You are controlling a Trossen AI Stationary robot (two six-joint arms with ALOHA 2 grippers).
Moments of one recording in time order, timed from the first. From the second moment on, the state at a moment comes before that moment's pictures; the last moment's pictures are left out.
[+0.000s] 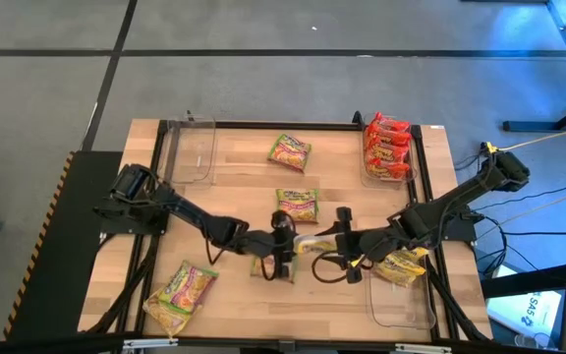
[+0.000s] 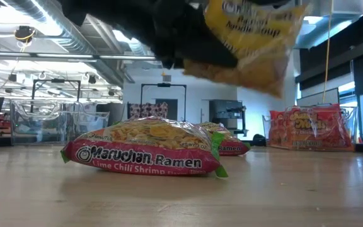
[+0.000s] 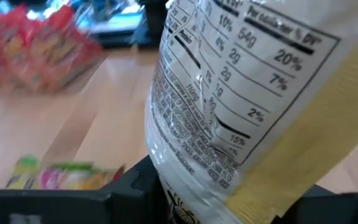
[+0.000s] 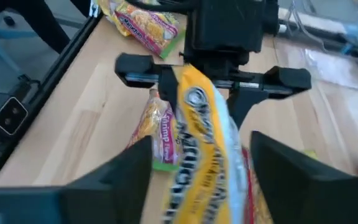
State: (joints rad) left arm -0.33 1.84 1.02 0.40 -0.43 -0.08; right arm 0.51 1.33 0.98 -0.26 0.38 0.08
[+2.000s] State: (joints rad) left arm -0.60 1.79 1.03 0.24 -0.62 -0.42; right arm 0.63 1.22 0.98 -0.60 0.19 0.49
